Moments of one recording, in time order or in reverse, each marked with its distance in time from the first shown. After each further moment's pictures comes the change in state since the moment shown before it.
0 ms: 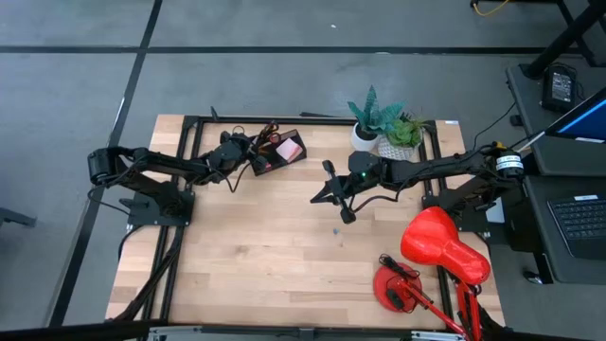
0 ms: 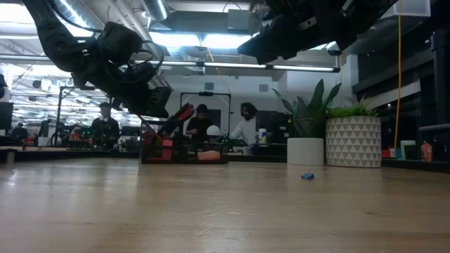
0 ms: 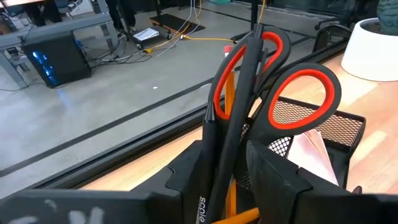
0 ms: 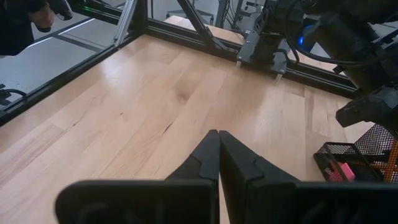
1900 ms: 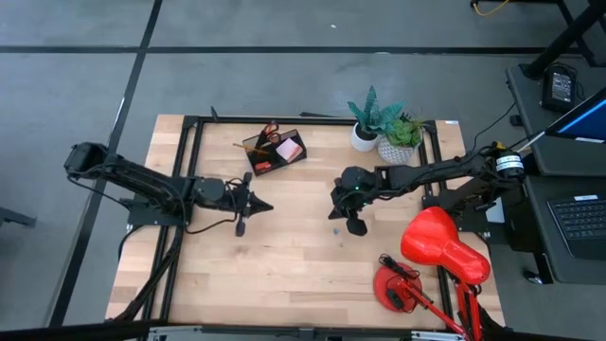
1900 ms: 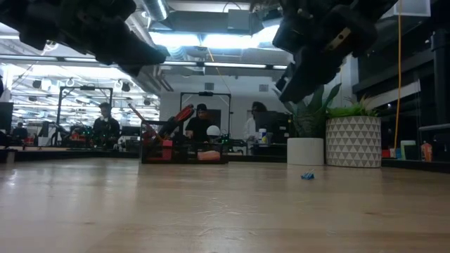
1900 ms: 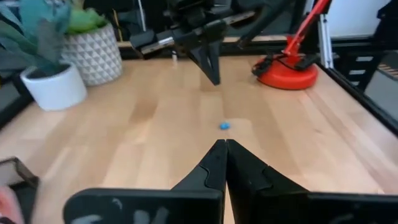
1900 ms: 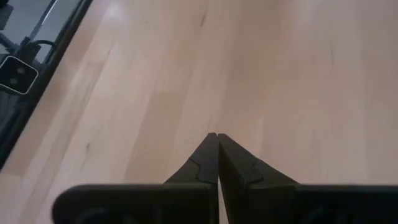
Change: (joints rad) left arm -0.569 -0.316 0.000 -0.202 0.438 0.138; right arm 0.067 0.000 0.001 -0.422 0.034 0.283
